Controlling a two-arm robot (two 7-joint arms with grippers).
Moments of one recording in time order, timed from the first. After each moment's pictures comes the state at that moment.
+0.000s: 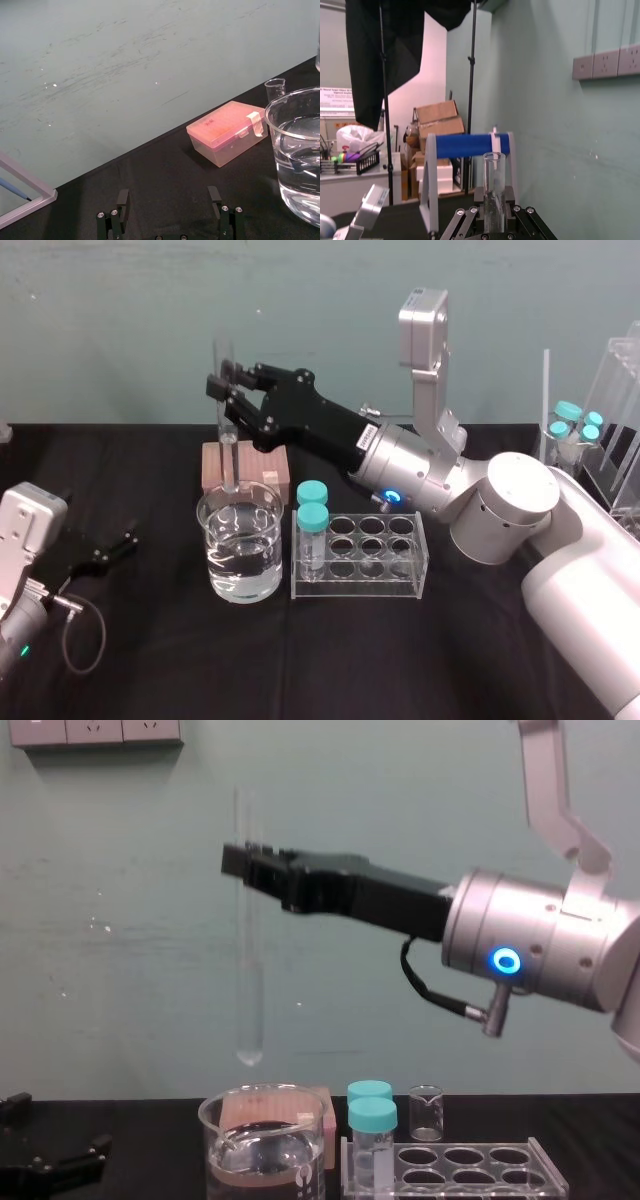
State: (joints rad) left arm -0.20 0.60 0.45 -1.41 -0.25 -0.12 0.03; right arm 0.61 0.21 -0.53 -1.27 0.52 -0.12 0.68
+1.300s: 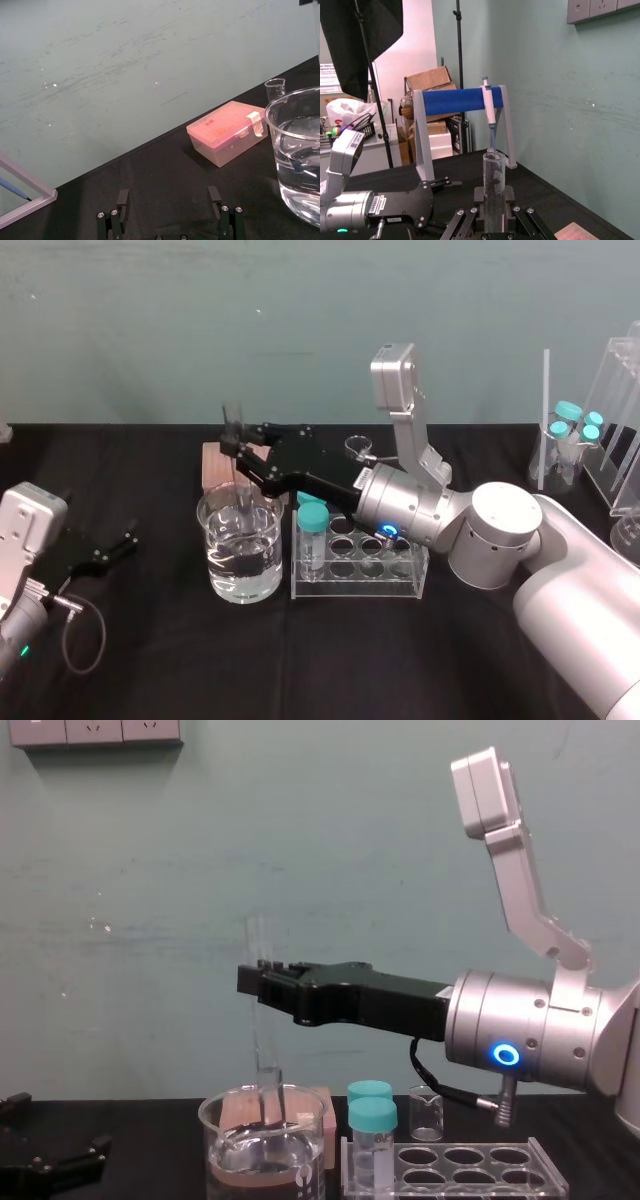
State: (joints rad) left arm -0.20 0.60 0.45 -1.41 -0.25 -0.12 0.03; right arm 0.63 0.21 -0.58 -1.11 0.51 -0.10 0.68
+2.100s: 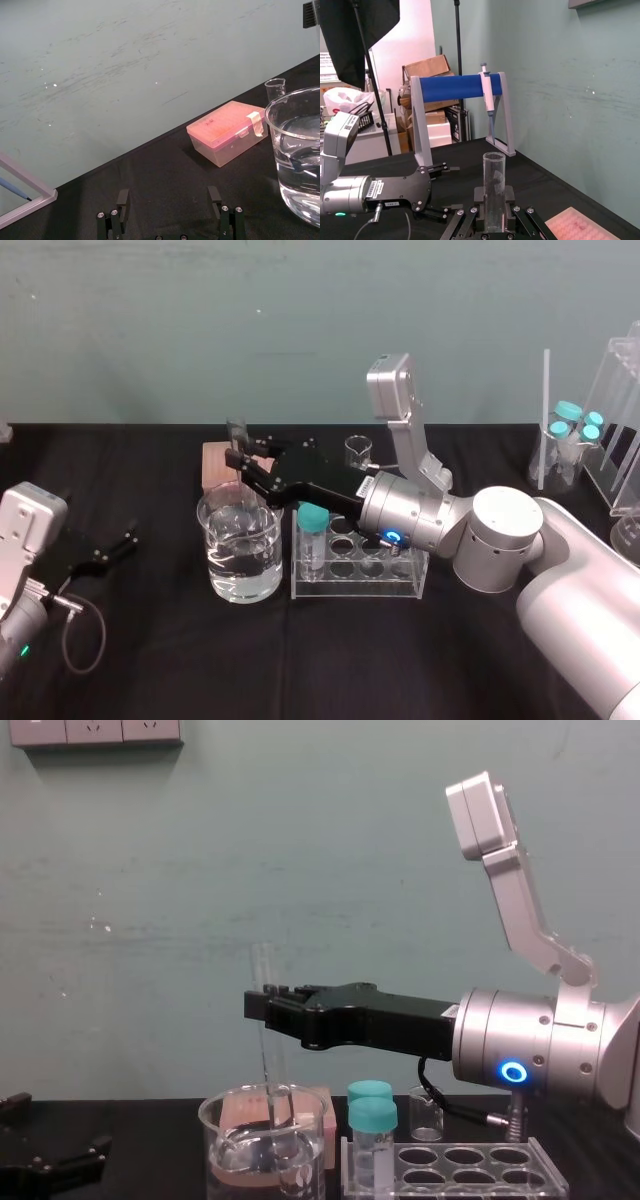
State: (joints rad) left arm -0.20 0.60 0.45 -1.41 -0.25 -0.12 0.03; right arm 0.63 0.22 -0.59 -1.09 0.49 -0.08 0.68
